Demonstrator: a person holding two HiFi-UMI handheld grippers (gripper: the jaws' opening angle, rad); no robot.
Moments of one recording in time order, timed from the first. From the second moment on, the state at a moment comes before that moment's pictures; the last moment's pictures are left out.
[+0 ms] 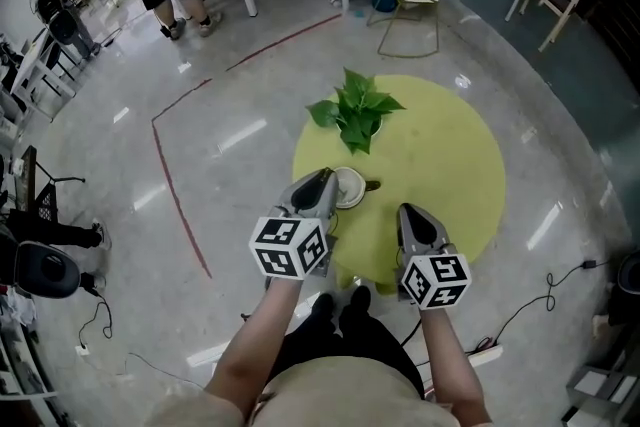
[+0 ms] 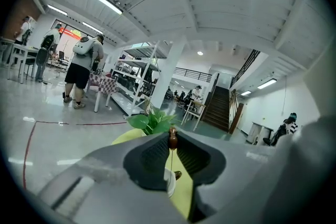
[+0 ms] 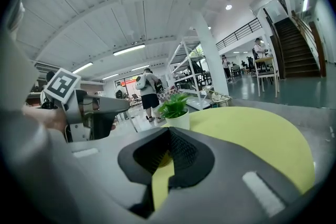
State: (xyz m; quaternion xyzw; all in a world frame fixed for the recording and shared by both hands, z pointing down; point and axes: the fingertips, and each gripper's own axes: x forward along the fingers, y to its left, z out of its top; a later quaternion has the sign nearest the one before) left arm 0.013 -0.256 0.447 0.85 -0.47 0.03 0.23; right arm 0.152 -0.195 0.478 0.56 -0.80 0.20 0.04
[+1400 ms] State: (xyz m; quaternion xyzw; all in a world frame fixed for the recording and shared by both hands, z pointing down) left arm 0.027 -0.290 0.531 0.81 -0.47 0.00 0.33; right arm 0.161 -0.230 0.518 0.54 -0.80 0.24 0.08
